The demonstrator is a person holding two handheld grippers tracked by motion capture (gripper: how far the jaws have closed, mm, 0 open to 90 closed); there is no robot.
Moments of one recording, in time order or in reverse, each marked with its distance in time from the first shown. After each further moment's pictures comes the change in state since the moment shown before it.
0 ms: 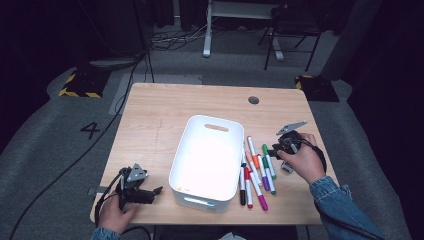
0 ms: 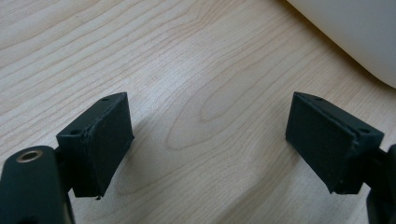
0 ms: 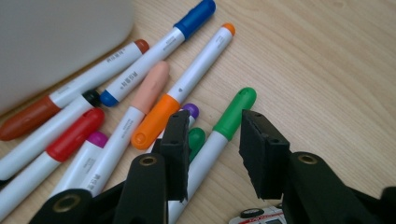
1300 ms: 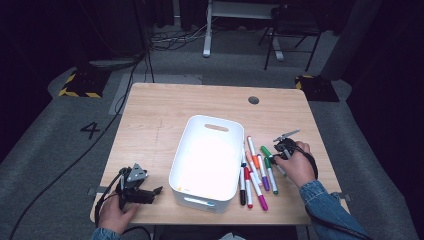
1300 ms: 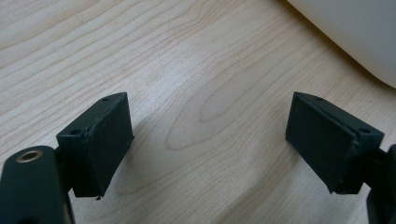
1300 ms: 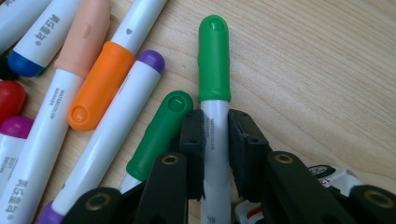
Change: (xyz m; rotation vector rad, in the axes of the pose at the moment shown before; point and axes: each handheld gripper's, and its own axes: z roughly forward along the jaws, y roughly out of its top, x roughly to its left) left arm 0.000 0.000 0.000 0.001 -0.001 -0.004; right arm -0.004 -0.026 0.040 0.139 -0.069 0.147
